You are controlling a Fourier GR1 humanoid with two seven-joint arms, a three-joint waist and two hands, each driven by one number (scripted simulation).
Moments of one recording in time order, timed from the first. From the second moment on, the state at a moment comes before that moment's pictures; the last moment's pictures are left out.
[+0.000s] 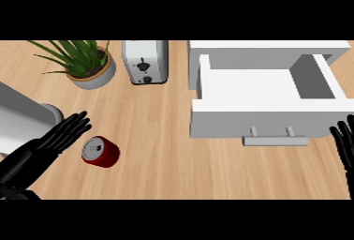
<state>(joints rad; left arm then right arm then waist) 0.05 0.26 0.16 -1.75 0.31 -0.74 0.09 0.27 -0.08 -0.18 -2.07 -0.07 0.15 0.04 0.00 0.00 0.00</state>
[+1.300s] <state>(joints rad) -0.09 0.31 0.18 -1.14 -0.12 -0.69 -0.45 0.22 -0.04 -0.19 -2.04 -0.03 0.16 0.03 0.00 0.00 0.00</state>
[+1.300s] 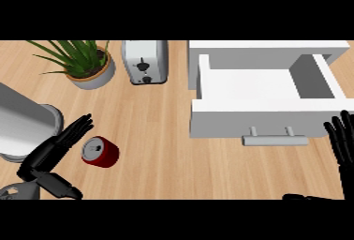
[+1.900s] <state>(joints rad) -0.22 0.35 0.15 -0.83 -0.19 -0.59 -0.60 0.23 -0.04 -0.21 -2.08 -0.04 0.17 0.06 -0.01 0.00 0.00</state>
